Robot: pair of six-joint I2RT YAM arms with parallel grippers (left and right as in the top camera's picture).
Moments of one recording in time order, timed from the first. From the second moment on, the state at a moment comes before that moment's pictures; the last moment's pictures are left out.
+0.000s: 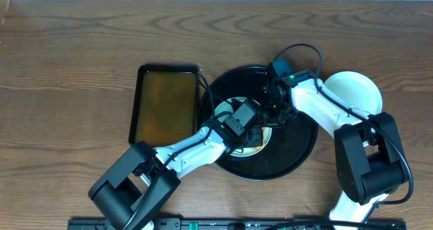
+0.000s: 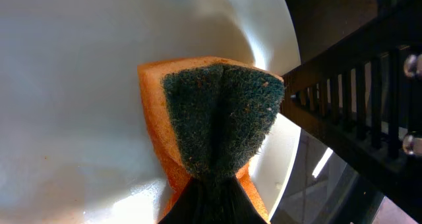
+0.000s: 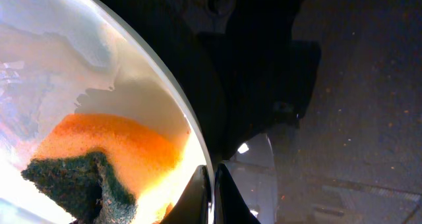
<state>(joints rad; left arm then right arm) -0.82 1.77 0.93 -0.19 0.15 -0.86 0.38 1.91 1.21 -0.87 -0.16 0.34</state>
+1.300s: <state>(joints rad) -0.45 1.51 0.94 -0.48 -0.10 -0.51 0.38 1.91 1.21 -0.87 -0.16 0.36</state>
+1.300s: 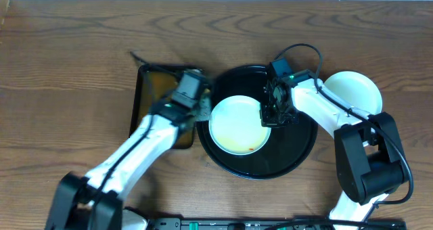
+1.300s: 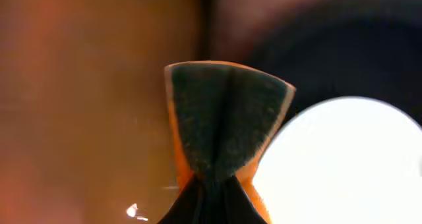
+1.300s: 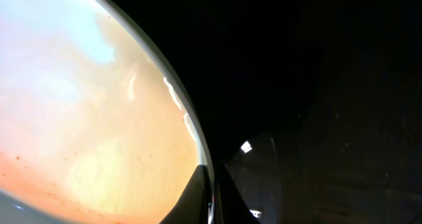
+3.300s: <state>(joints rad) -0.19 1.41 0.94 -0.59 -0.09 -0.30 0.39 1.91 1.18 -0.72 -0.12 0.36</state>
